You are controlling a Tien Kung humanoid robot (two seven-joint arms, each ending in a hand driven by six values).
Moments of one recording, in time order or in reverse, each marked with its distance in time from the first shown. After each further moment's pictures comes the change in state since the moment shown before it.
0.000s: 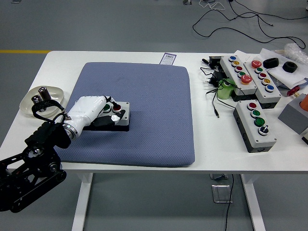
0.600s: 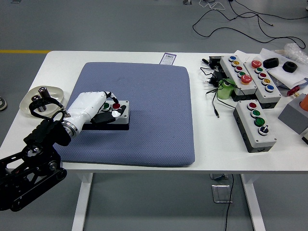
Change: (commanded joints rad) left arm -0.001 0.002 -0.028 -0.030 -0.004 0.059 -0.015; right arm 0.005 -0.001 -0.006 0.000 0.004 0.000 0.001
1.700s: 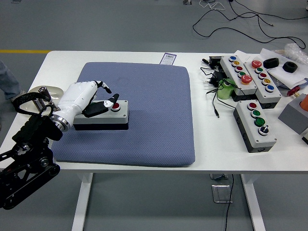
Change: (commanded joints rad) left arm 0.017 0.032 -0.045 -0.033 -0.021 0.044 -0.028; right arm -0.003 0.002 -0.009 0.000 0.015 -0.001 -0.001
